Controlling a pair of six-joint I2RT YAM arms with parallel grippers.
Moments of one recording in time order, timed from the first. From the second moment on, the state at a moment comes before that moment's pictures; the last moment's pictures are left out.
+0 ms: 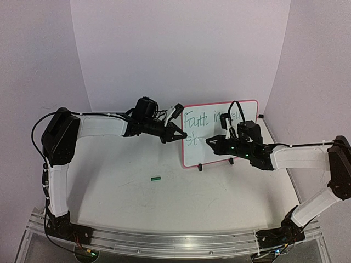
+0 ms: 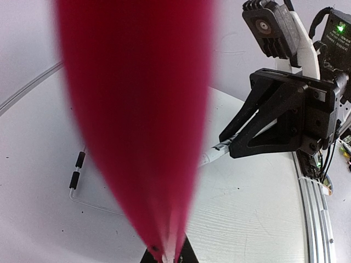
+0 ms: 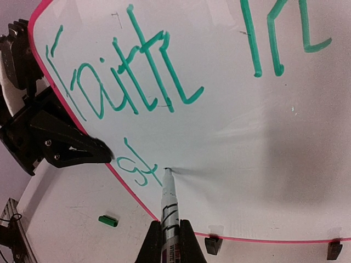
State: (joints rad) left arm -0.69 2.05 1.52 0.03 0.73 0.08; right arm 0.63 1.47 0.77 0.32 -0.09 0.44
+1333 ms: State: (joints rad) left arm -0.69 2.05 1.52 0.03 0.73 0.08; right arm 0.63 1.46 0.74 0.34 -0.08 0.47
